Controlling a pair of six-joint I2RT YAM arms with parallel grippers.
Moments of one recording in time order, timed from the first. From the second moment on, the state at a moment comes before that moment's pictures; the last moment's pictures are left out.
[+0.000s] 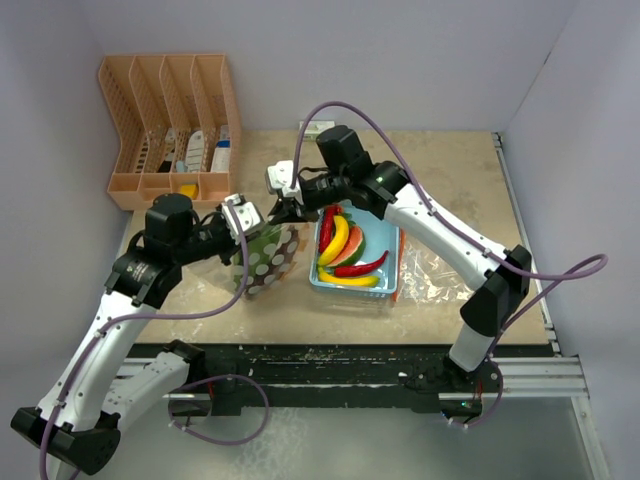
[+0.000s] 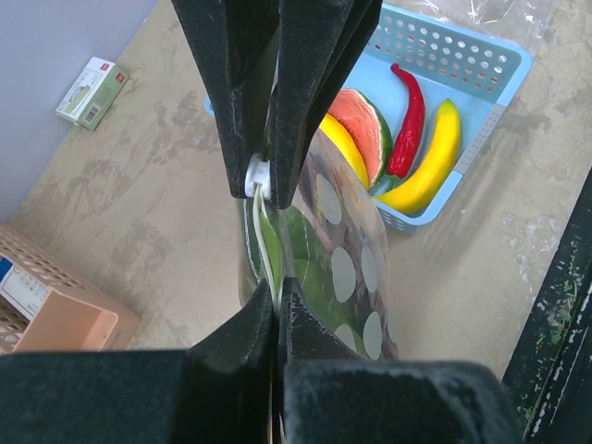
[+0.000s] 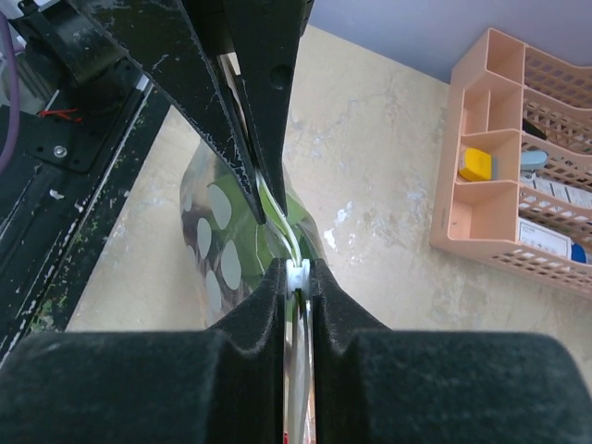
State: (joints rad) left arm -0.38 0.85 1.03 -0.61 0.50 0.50; right arm 0.78 1.73 1.78 -0.62 -0.83 -0.74
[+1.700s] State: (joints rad) left arm -0.39 0.77 1.08 -0.61 0.33 0.44; right arm 0.76 1.69 1.70 -0.41 -0.81 -0.55
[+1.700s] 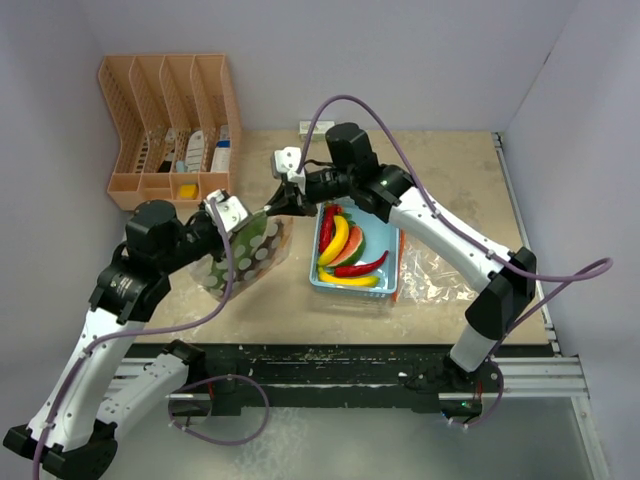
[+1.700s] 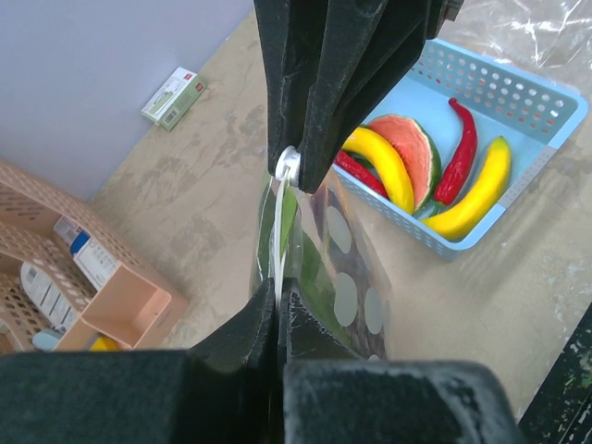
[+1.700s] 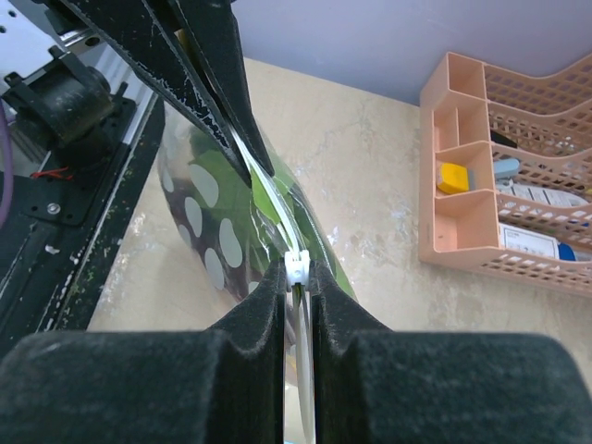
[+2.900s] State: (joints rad) left arm -0.38 0.83 1.02 -0.52 0.38 0.38; right arm 0.80 1.66 1.65 -0.36 -0.59 -0.48
